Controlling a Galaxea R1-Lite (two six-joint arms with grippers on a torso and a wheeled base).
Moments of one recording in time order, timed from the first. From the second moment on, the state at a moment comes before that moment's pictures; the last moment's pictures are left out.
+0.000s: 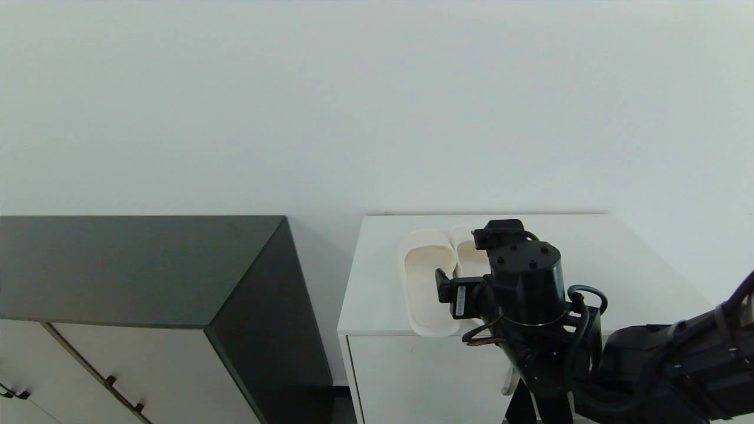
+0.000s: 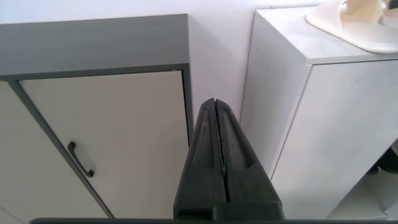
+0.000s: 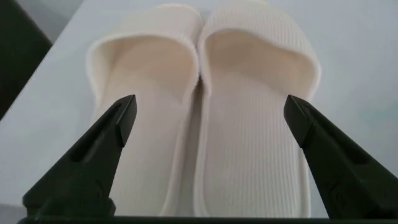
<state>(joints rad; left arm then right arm) 0.00 0.00 0.00 0.00 -0.04 0.04 0.85 1.89 -0.84 -0.77 -0.68 0.27</state>
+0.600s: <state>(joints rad) 0.00 0.00 0.00 0.00 -0.04 0.04 0.73 2.02 -1.03 -0.77 -0.54 0.20</state>
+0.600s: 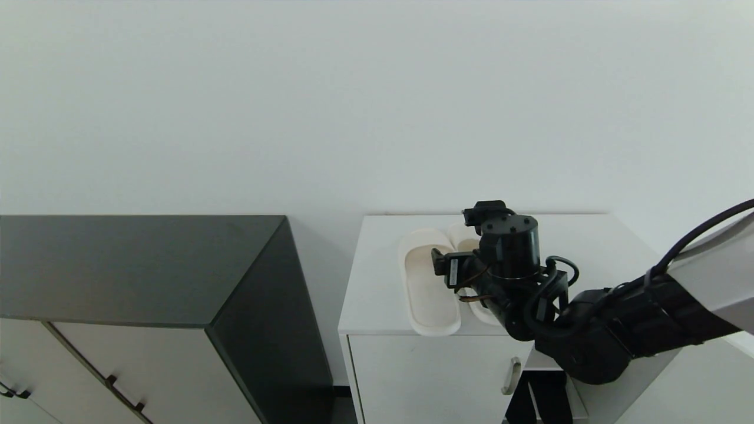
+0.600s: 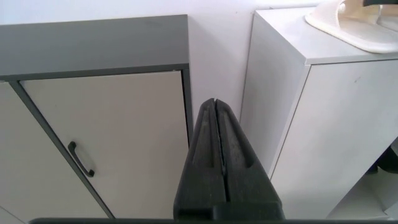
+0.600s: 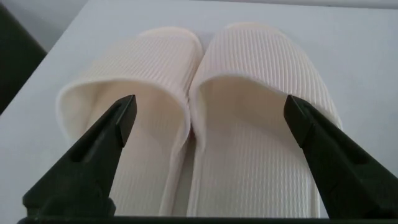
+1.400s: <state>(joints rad) 0.00 0.00 0.00 0.00 -0.04 0.04 0.72 2.13 -1.12 -0.77 -0.55 0.16</state>
